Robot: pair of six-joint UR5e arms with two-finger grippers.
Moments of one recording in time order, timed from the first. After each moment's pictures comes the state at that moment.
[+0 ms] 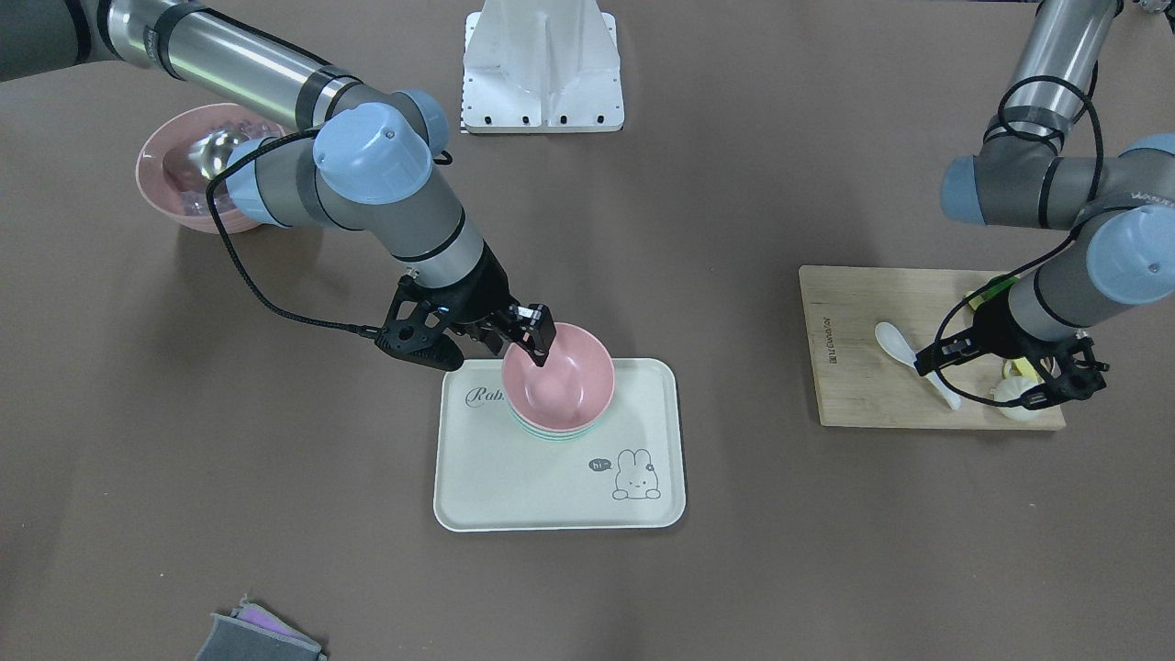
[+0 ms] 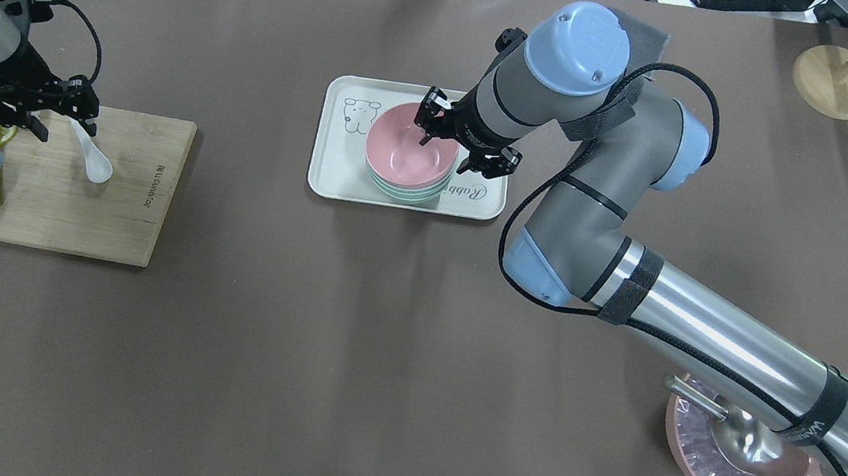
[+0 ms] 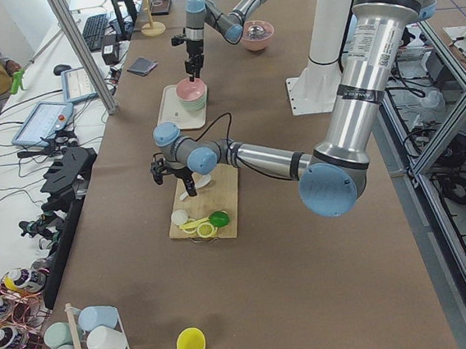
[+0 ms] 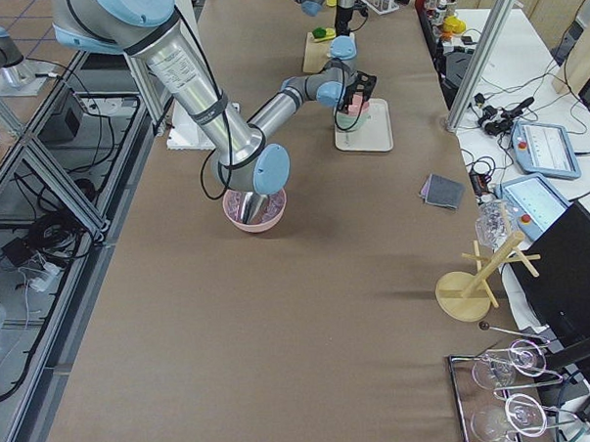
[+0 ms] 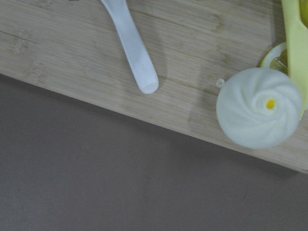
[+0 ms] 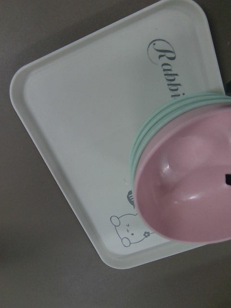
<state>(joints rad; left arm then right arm) -1.03 -1.88 -1.43 -1.85 -2.29 -0.95 0.69 -0.79 1.43 -1.15 2.02 1.64</state>
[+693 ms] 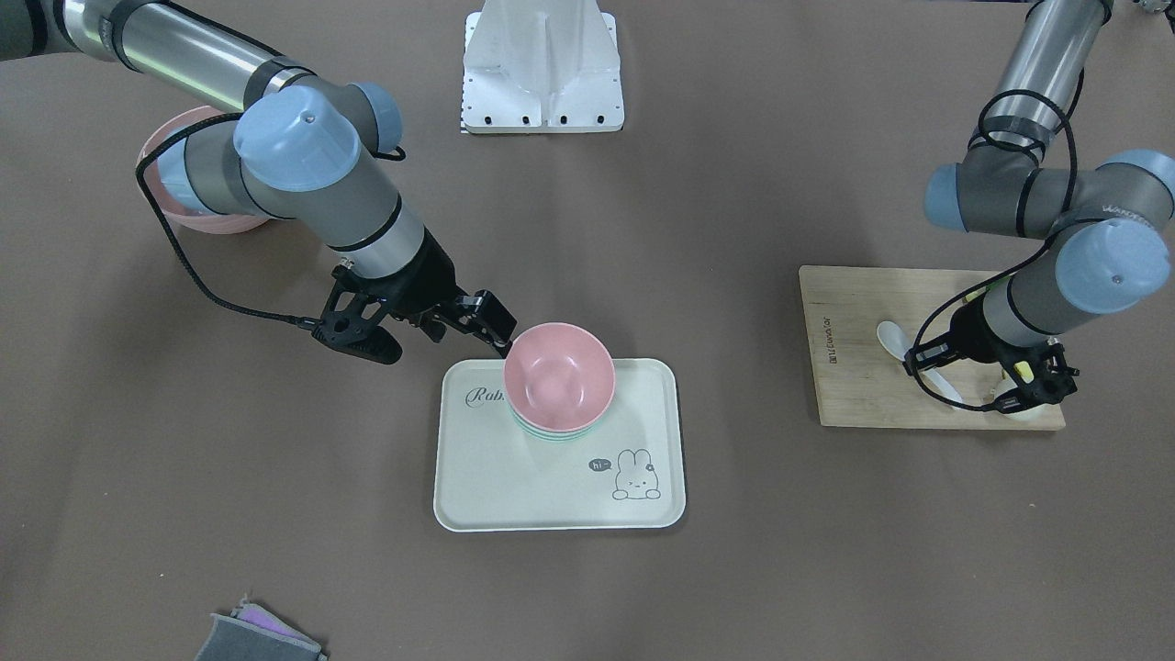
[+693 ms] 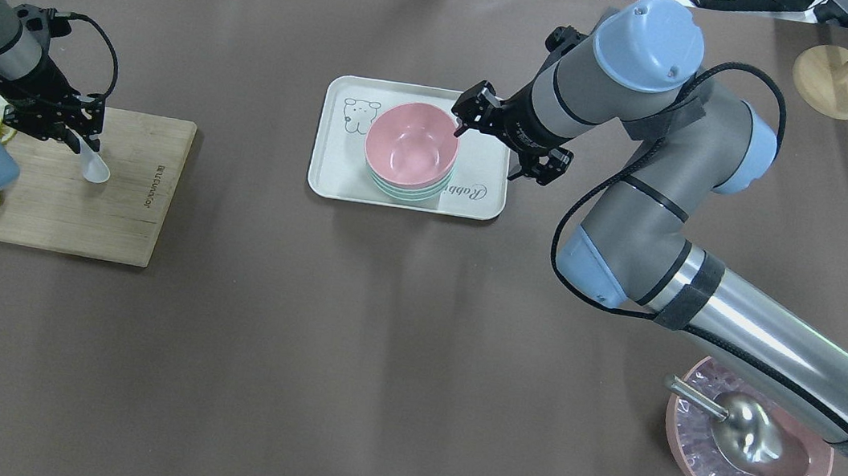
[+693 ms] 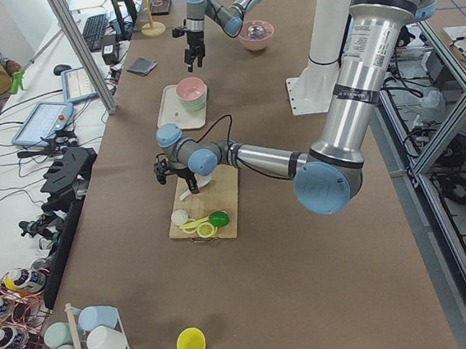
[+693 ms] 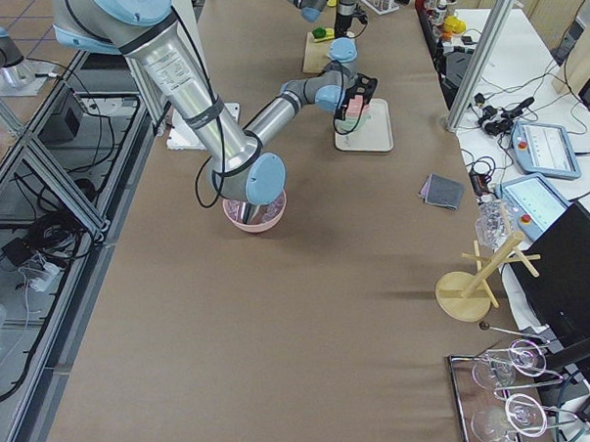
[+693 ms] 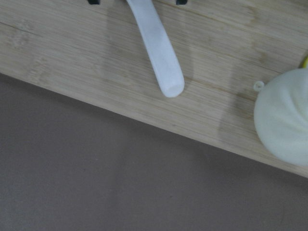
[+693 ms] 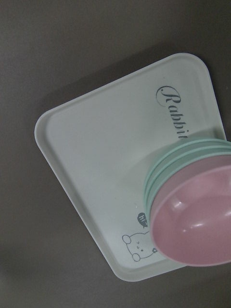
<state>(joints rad) -1.00 -1.89 -1.40 -1.89 -2.29 -1.00 0.74 -0.90 1.53 -1.16 2.08 1.63</state>
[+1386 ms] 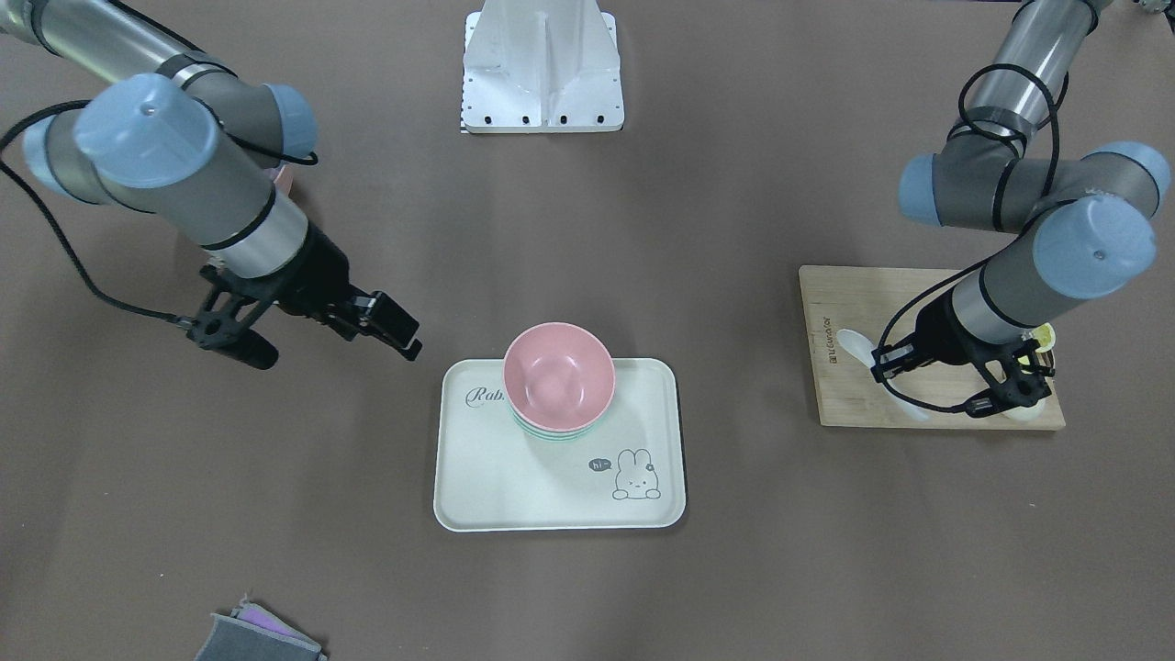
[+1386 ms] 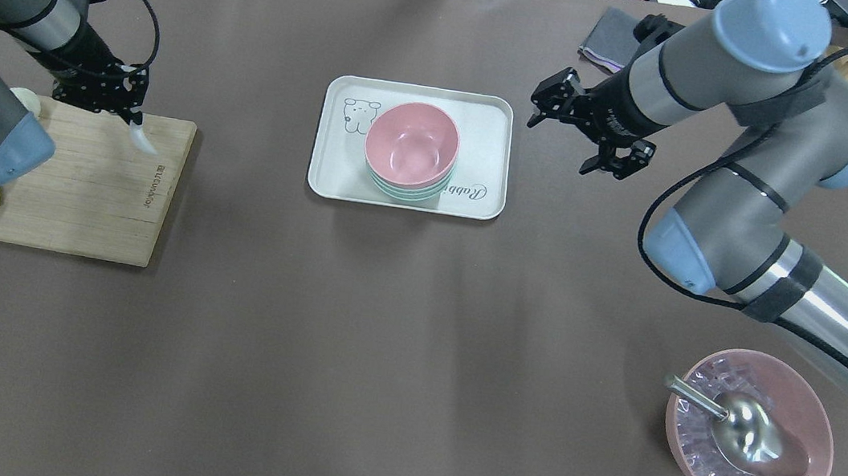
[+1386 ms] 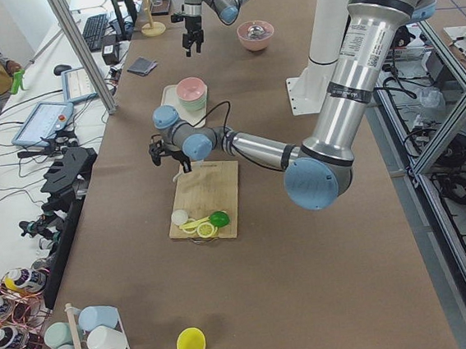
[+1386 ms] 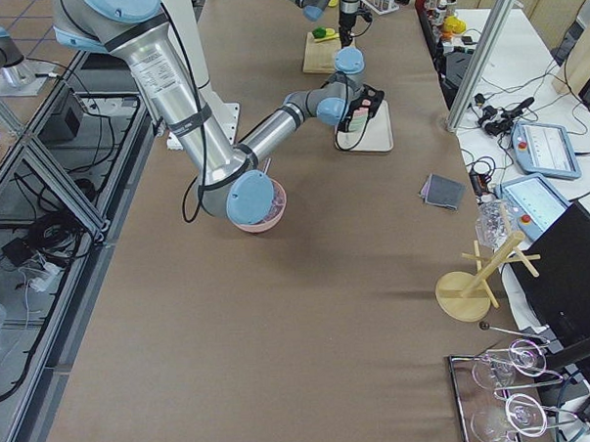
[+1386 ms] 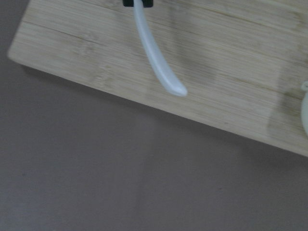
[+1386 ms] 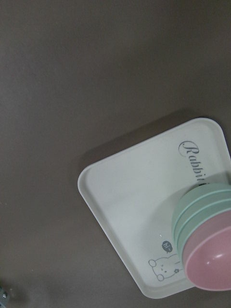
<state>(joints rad) -0.99 -2.02 -1.47 -1.89 -2.30 -1.13 0.89 -1.06 1.65 -1.17 2.22 1.58</state>
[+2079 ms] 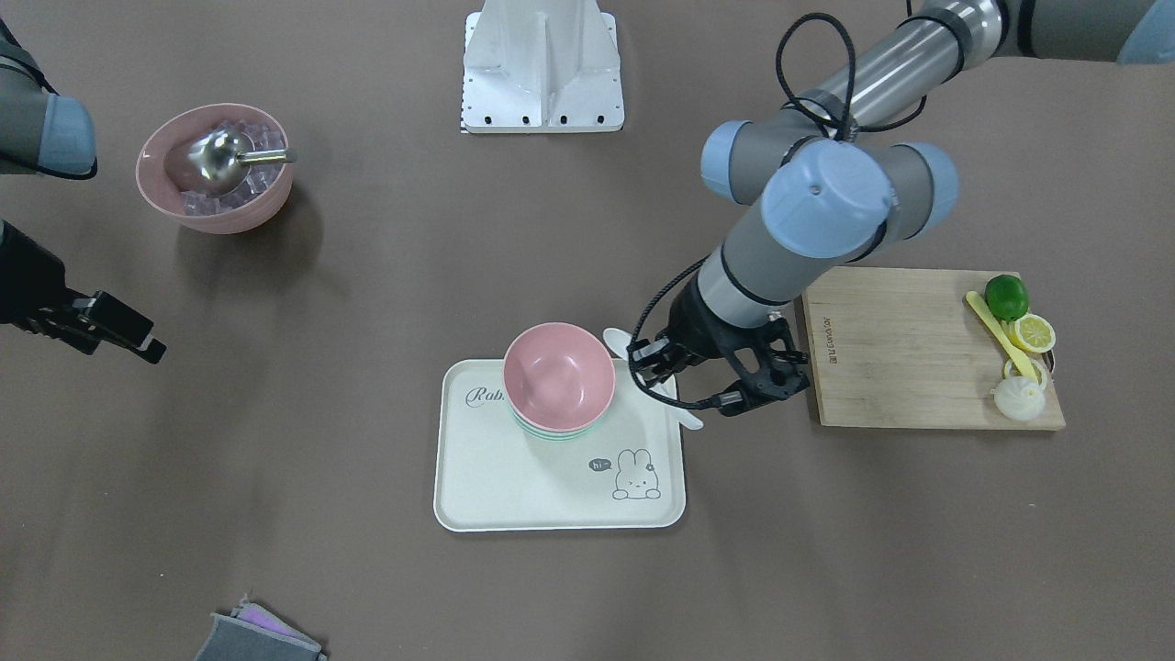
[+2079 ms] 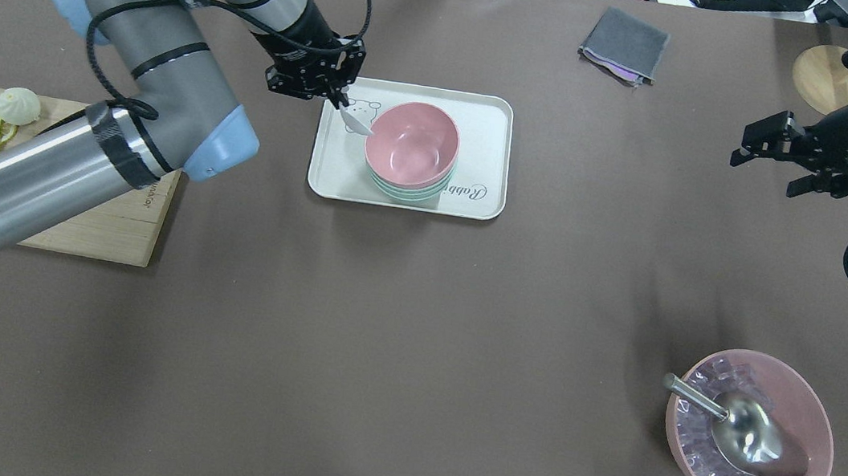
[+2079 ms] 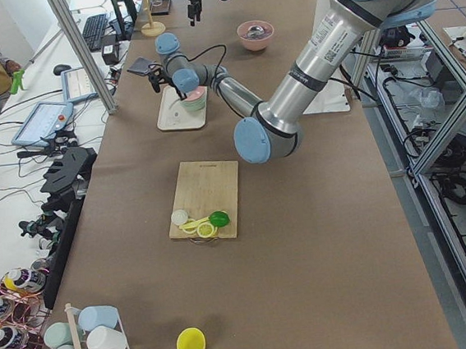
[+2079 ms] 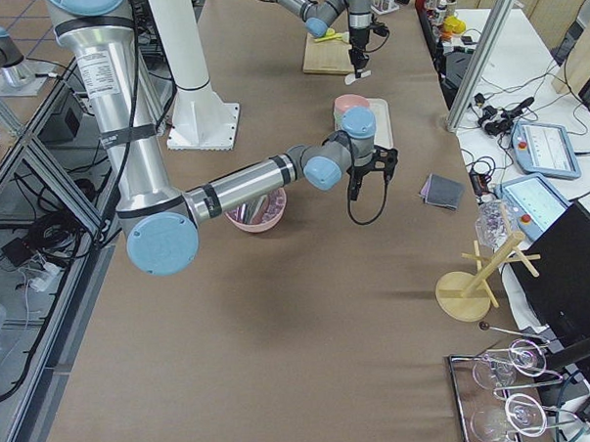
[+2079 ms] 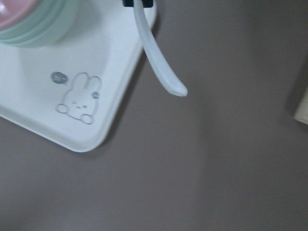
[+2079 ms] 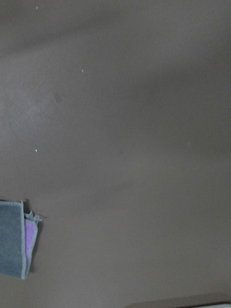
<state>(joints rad) -0.83 -2.41 -1.36 -1.92 -2.20 -1.48 1.11 -1.39 1.70 -1.17 2.32 1.04</state>
